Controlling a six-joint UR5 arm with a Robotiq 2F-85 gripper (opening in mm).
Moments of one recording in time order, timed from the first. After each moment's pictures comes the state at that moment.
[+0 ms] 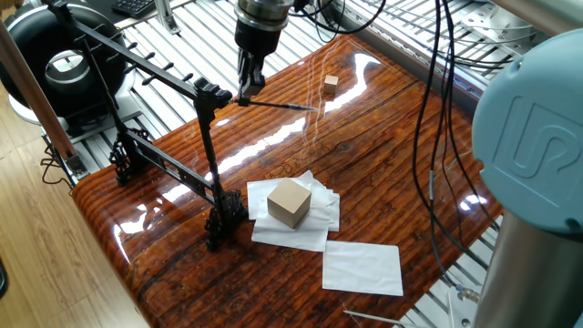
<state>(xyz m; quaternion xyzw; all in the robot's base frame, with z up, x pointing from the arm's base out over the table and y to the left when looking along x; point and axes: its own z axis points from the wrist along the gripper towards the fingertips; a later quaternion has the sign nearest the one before) 0.637 0.085 0.137 -0.51 0.85 0.10 0.11</state>
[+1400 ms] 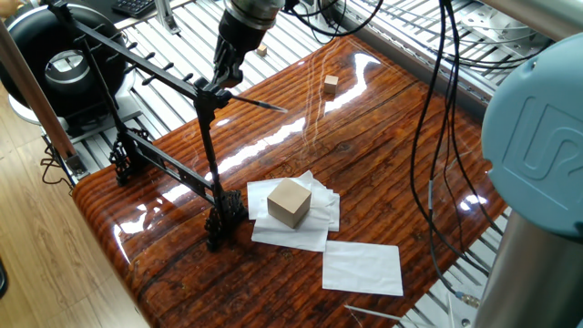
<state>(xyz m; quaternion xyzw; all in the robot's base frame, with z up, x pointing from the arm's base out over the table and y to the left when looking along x) 0.664 0.120 0.153 -0.49 0.84 0.13 0.19</state>
